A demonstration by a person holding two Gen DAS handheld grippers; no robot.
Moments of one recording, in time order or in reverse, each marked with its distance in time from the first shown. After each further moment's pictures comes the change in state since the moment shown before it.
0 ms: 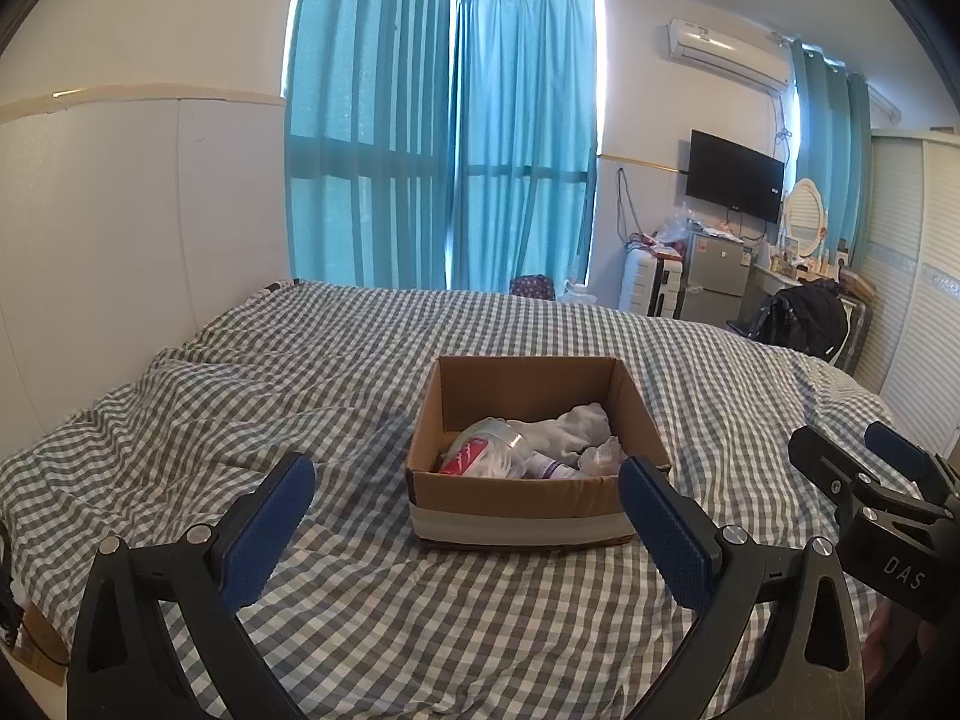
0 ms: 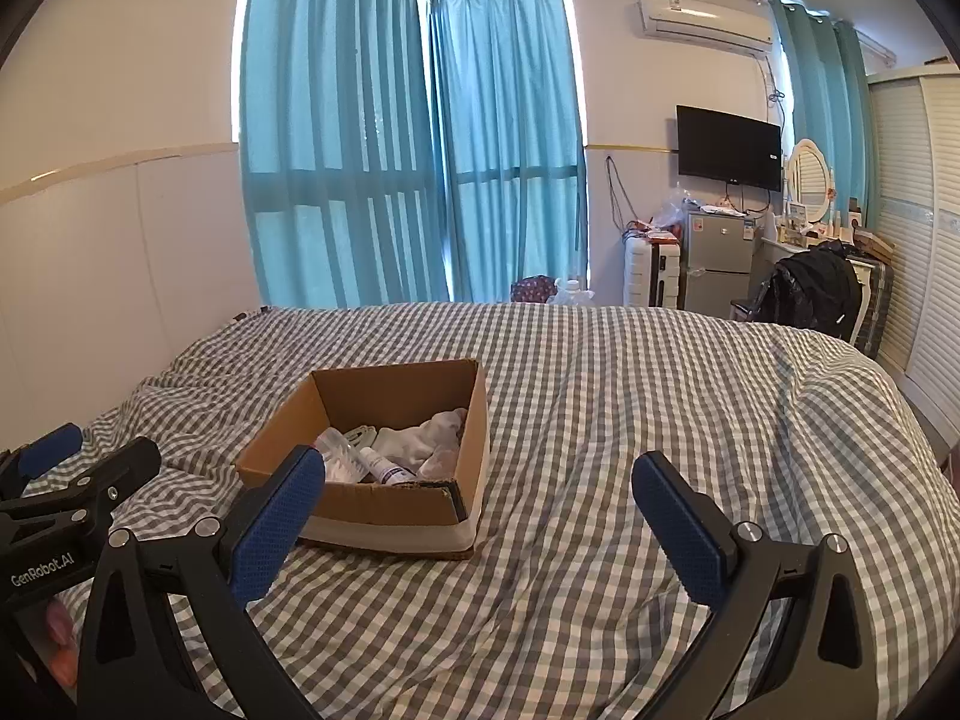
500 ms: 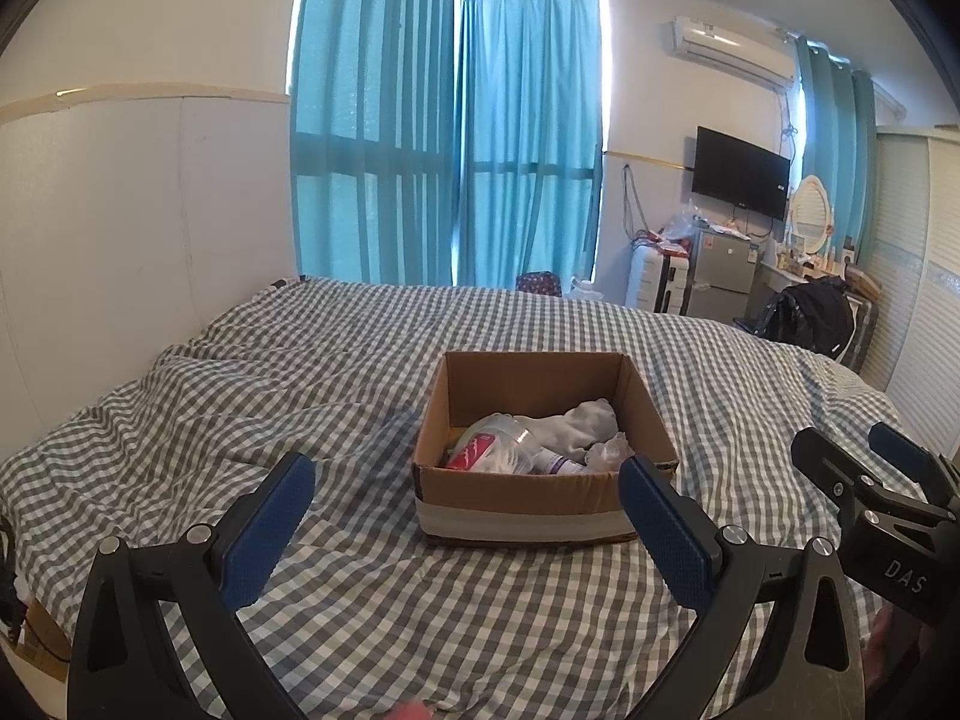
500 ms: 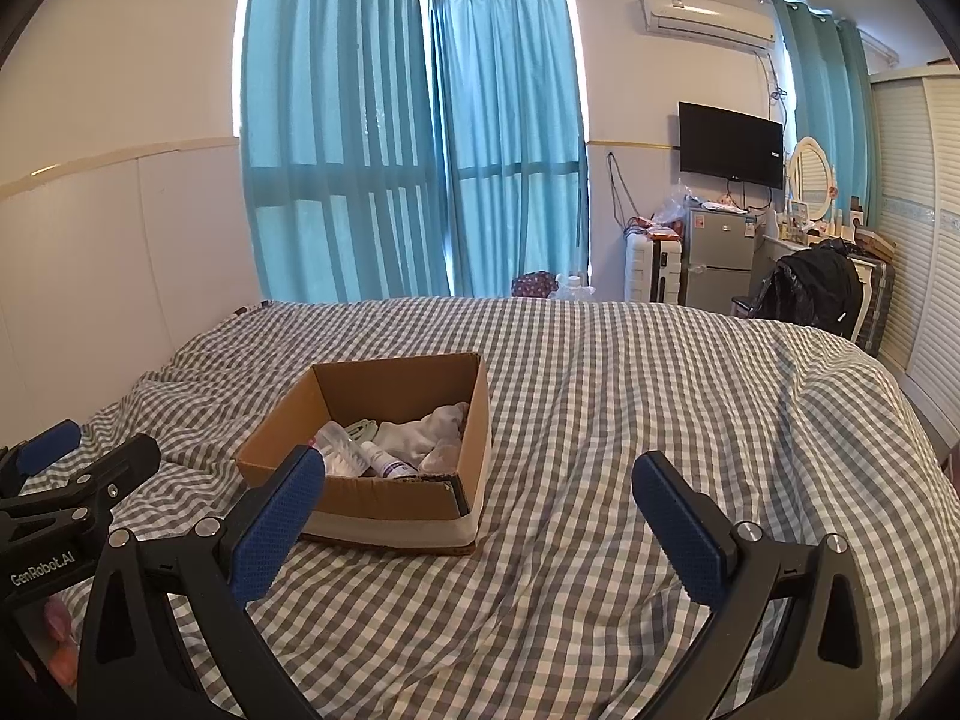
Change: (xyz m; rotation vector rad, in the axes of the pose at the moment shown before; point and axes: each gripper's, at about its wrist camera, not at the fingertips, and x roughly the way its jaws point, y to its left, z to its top) left arm 0.000 -0.002 -0.003 -0.006 0.010 0.018; right arm 0.001 0.003 -0.003 -0.002 0.010 0.001
